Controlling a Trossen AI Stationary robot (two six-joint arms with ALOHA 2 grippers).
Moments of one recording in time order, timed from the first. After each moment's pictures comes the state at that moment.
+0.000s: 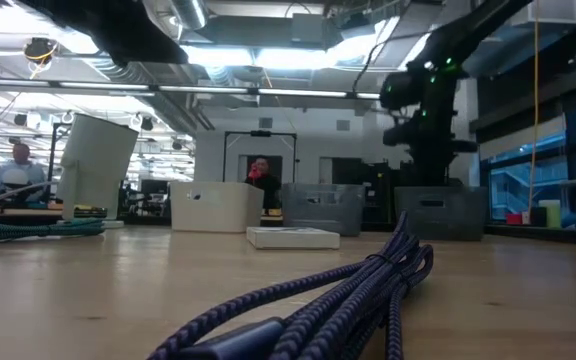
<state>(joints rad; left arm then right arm) -0.27 0.83 0.54 -0.08 -0.67 -0.15 -0.79 1.61 1.17 -0.92 0.05 0.36</state>
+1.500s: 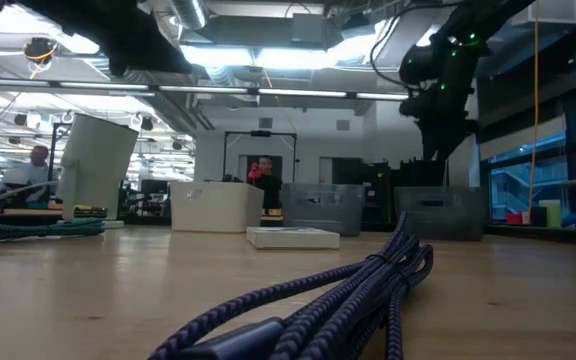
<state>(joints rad) -0.19 0.83 0.54 -0.08 -0.70 -0.26 -0.86 1.45 1.17 -0.96 0.00 0.18</state>
